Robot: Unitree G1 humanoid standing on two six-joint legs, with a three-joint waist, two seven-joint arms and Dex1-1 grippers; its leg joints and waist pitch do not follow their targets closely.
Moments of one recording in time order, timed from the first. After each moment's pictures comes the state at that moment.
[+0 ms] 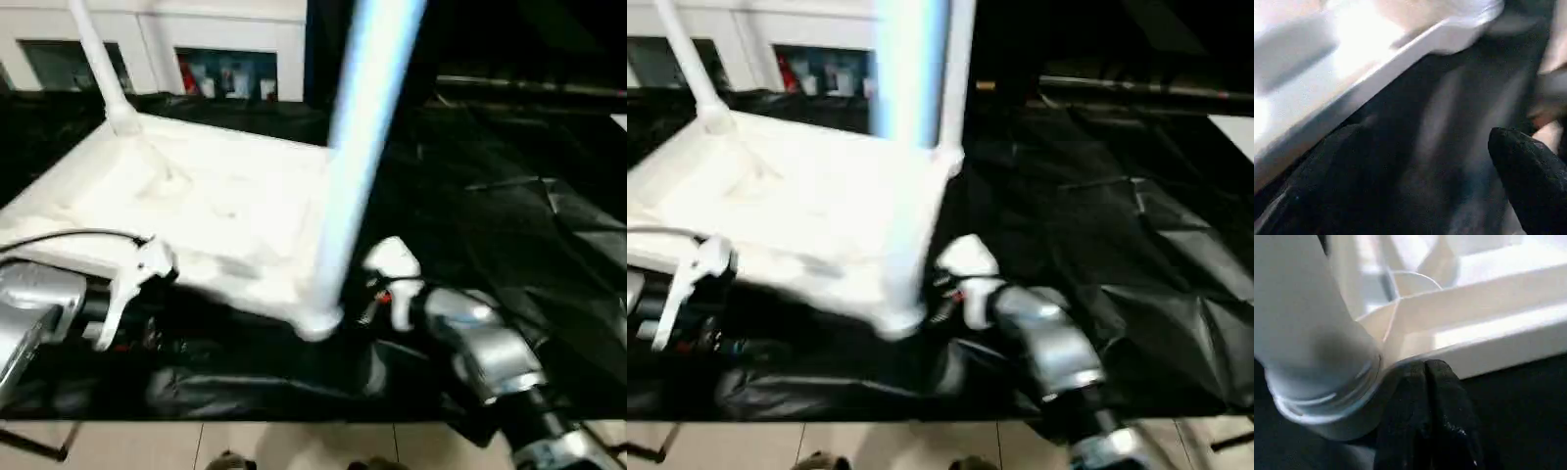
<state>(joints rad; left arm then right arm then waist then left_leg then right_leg) -0.19 0.92 -0.09 -0.05 -0.23 0.65 -1.18 -0.37 -0.15 0.27 0.27 0.10 0.28 0.83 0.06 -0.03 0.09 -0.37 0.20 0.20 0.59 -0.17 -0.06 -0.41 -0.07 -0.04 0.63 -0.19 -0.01</state>
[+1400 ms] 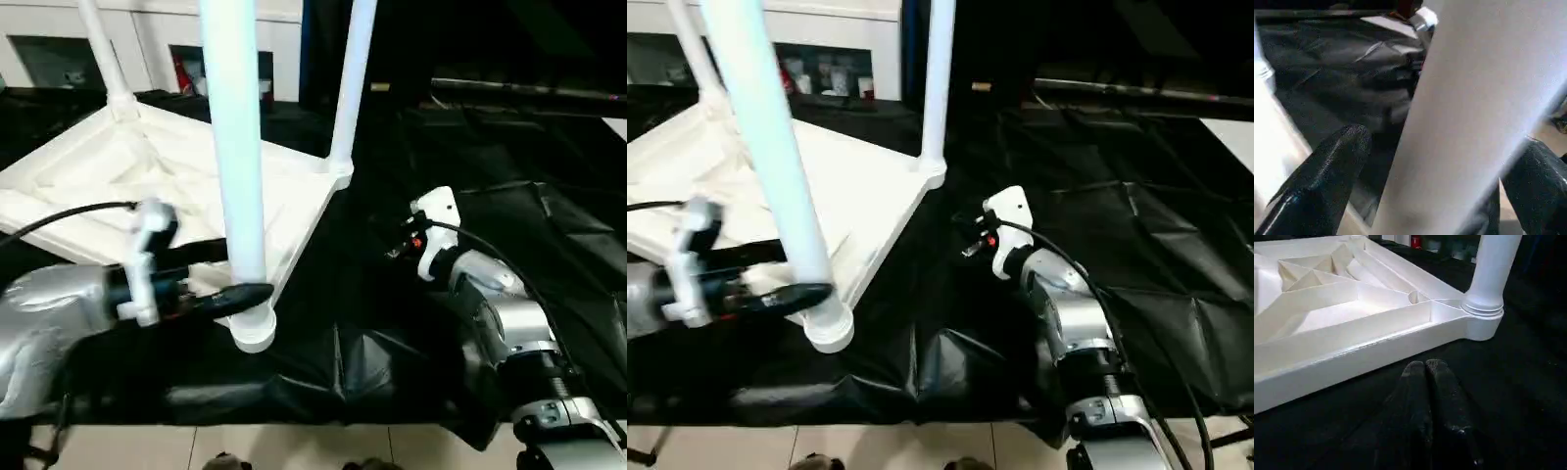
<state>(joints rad) -0.25 0.58 0.06 -0.27 -0.60 0.69 -1.00 -0.51 -0.22 0.03 0.46 0.15 0.14 0.62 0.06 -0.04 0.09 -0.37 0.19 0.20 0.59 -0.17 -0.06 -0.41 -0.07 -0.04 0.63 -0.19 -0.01</state>
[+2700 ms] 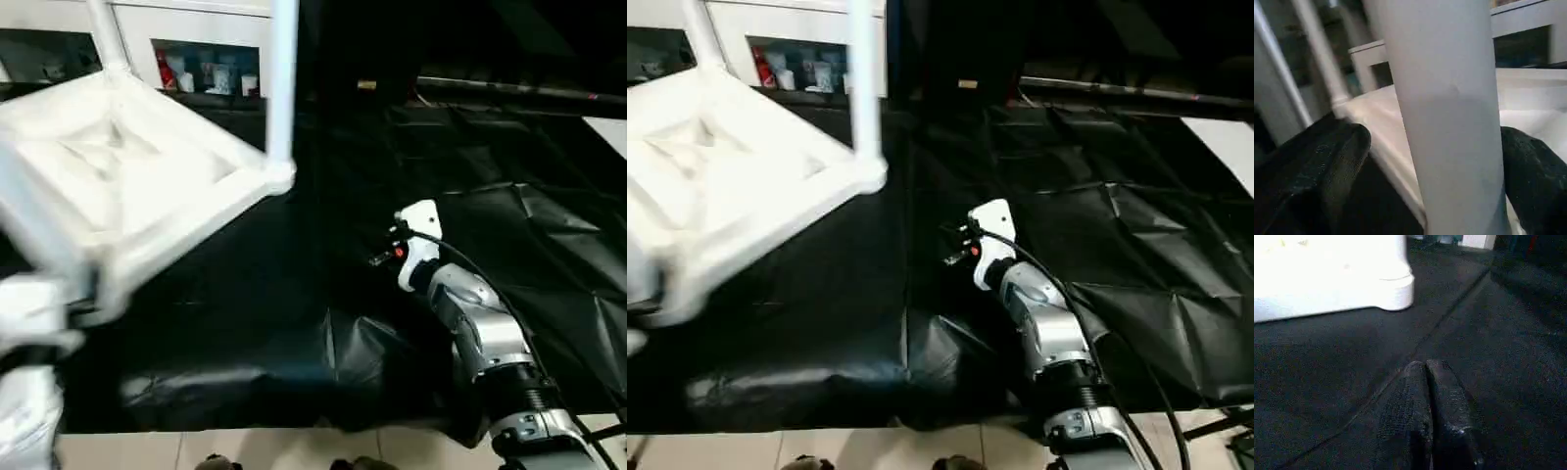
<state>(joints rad) 0.13 0.30 0.44 0.01 -0.03 -0.25 -0.02 -0.47 -0.14 0.03 0.48 0.15 0.13 0.54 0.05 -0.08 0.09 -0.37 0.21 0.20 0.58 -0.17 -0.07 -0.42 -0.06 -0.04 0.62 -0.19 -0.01</state>
